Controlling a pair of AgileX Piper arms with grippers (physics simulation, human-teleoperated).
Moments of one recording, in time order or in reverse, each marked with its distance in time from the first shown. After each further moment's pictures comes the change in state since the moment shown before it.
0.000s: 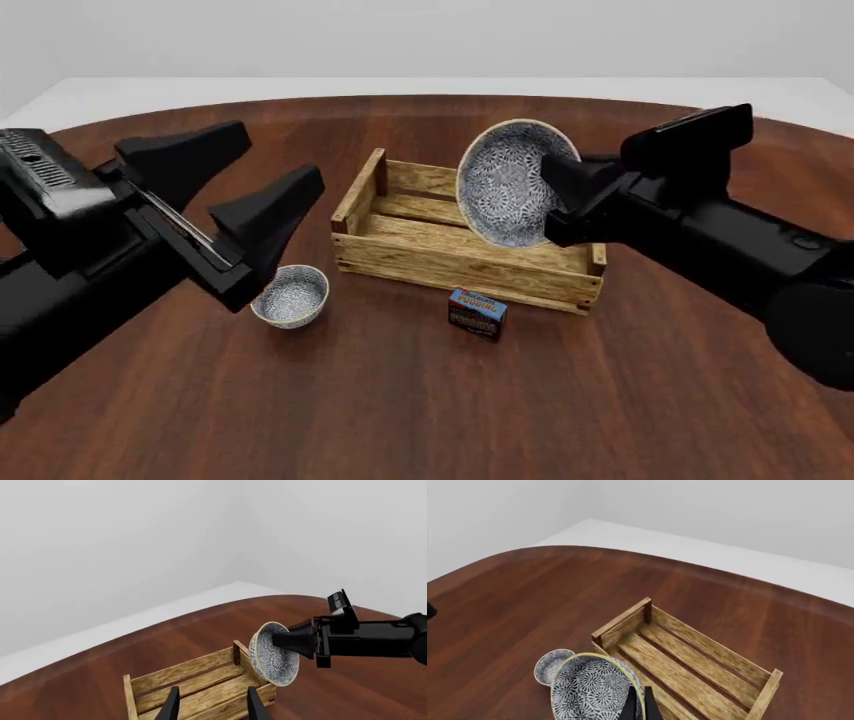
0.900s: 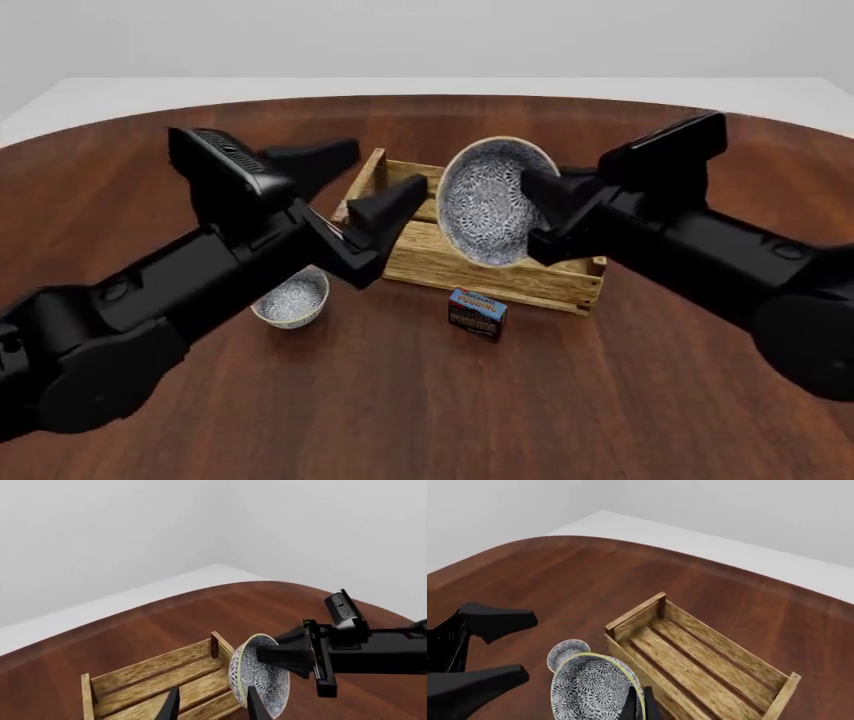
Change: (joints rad) left arm -0.070 0.321 -0.096 -0.146 -0.056; right arm 0.057 0.009 0.004 0.012 -0.015
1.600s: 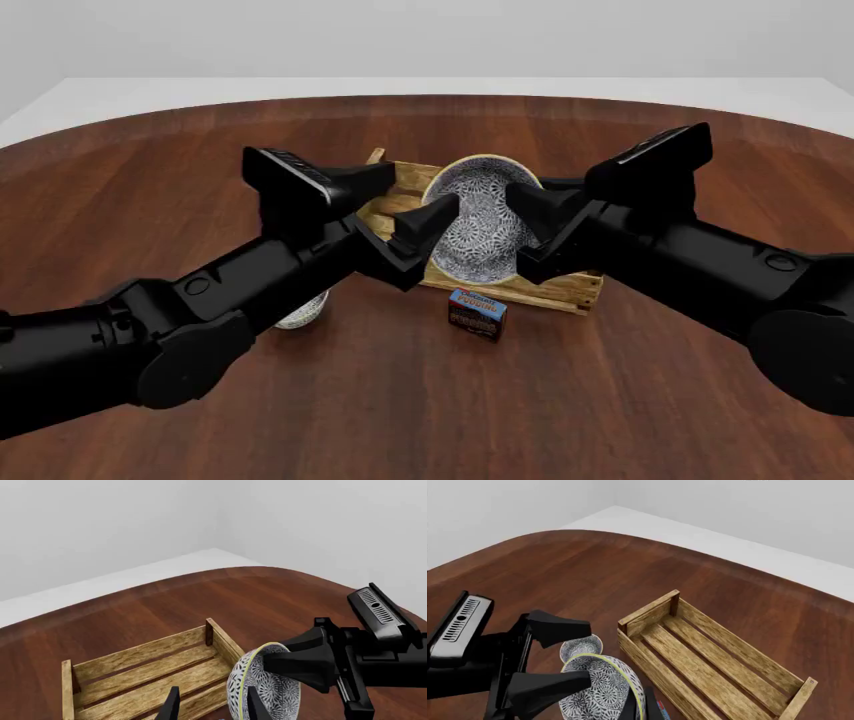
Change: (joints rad) left arm -0.006 0.166 -0.037 -0.063 -0.046; right arm 0.052 -0.007 0.009 0.011 -0.007
